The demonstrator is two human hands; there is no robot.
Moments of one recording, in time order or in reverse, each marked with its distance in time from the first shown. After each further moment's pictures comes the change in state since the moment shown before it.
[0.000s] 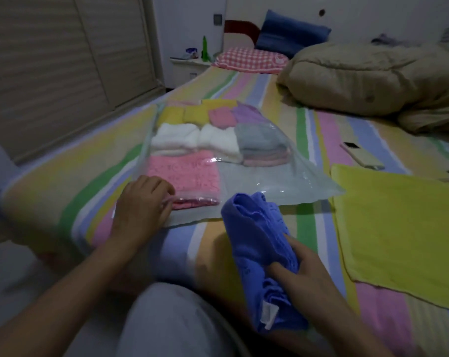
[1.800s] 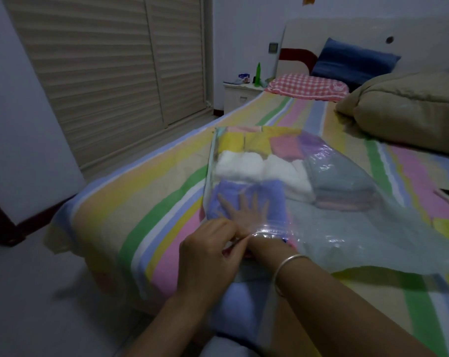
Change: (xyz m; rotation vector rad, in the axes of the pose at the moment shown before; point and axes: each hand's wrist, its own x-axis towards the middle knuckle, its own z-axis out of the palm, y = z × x) left_hand -0.006 -0.005 -0.004 -0.463 0.305 -0.169; right_hand 0.257 0.000 0.190 -1.072 -0.202 -0.330
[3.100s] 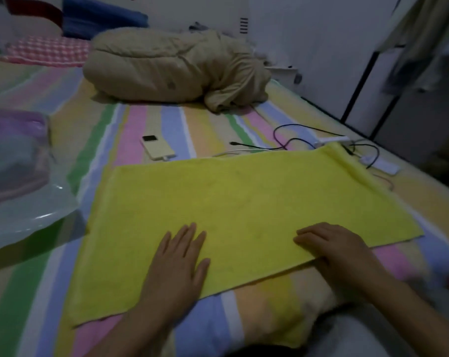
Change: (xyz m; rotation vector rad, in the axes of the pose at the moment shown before) left_hand -0.119 0.366 0.317 0.039 -0.814 0.421; right_hand -0.608 0.469 -0.156 -0.385 0.203 0.392
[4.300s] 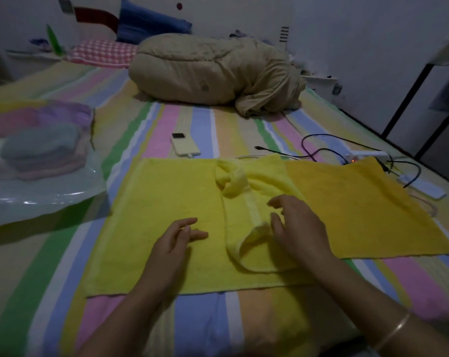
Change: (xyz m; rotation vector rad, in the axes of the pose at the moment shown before) left_hand 0.003 0.003 -0.028 -1.028 0.261 -0.480; right_hand 0.094 -0.069 -0.002 0.397 0.112 0.292
